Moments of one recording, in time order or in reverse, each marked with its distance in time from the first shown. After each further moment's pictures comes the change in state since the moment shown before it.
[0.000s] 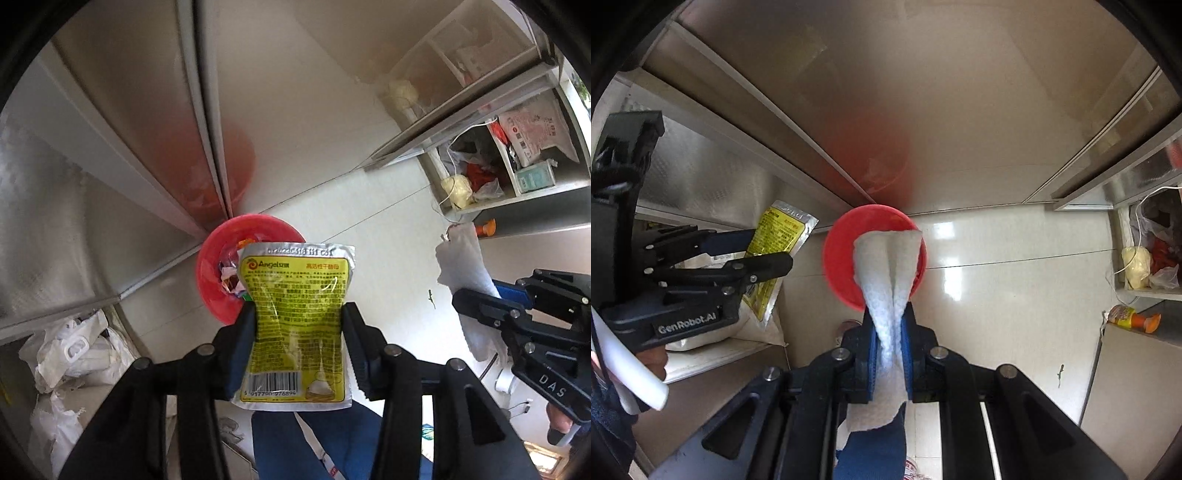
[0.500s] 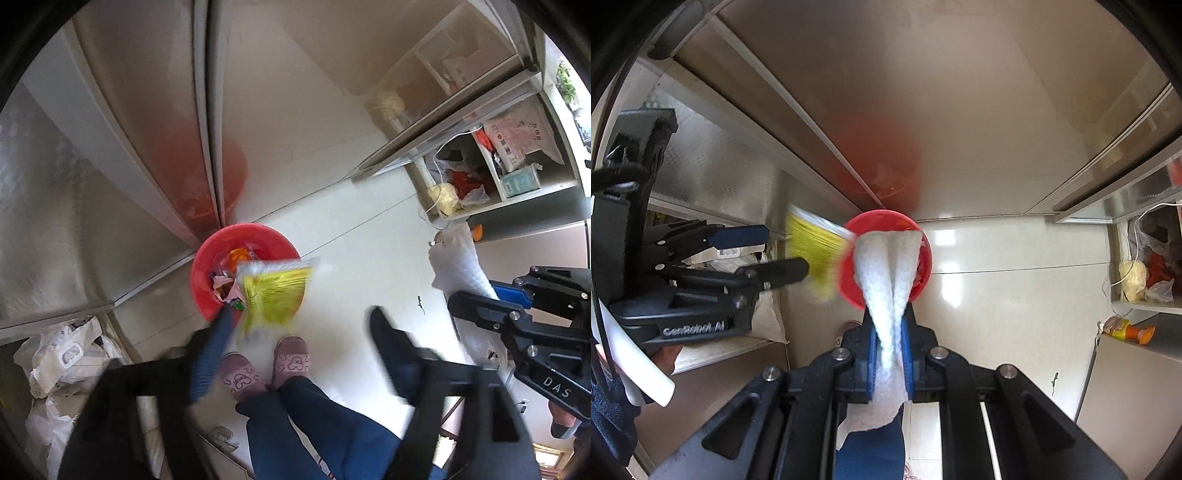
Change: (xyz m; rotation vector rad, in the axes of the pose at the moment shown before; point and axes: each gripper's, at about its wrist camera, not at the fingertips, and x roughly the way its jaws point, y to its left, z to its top) left arm -0.002 0.011 -0.012 0.019 -0.054 -0.044; right arm -0.013 0.024 -0.006 -0.041 -0.019 0.009
